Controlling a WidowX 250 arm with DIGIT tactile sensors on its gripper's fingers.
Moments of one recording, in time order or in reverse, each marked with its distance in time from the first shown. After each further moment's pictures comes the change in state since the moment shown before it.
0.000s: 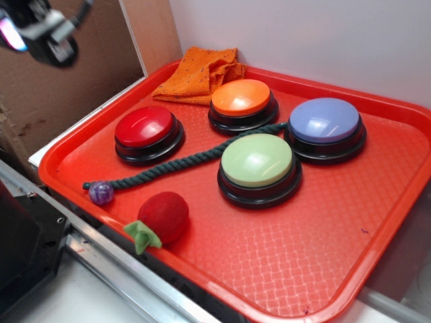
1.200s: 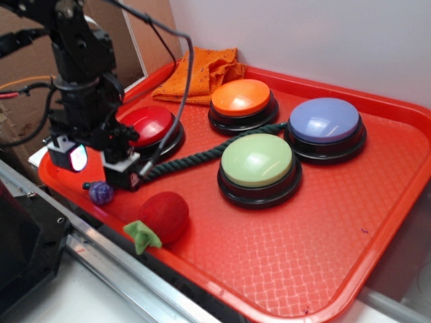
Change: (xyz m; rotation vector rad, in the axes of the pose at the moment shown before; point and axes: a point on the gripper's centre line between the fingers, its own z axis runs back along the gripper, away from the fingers) arm -0.019 0.003 -0.136 0.132 0.262 0.238
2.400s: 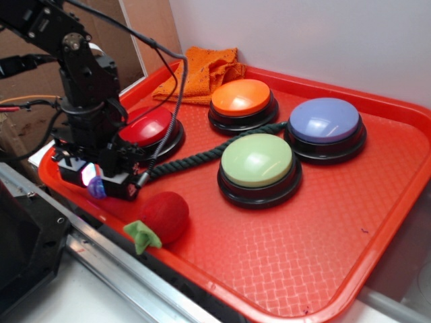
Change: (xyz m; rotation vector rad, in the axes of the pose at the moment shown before) arm 0.004 0.007 -0.013 0.034 -0.044 0.062
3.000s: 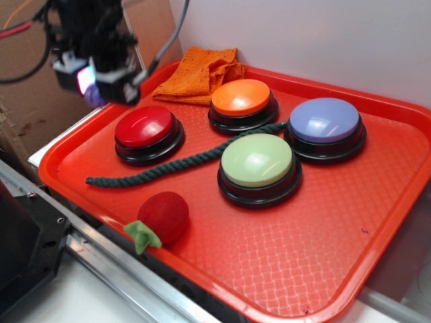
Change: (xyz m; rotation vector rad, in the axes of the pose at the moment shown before) arm 0.027 -0.014 0.120 -0.118 -0.014 -0.173
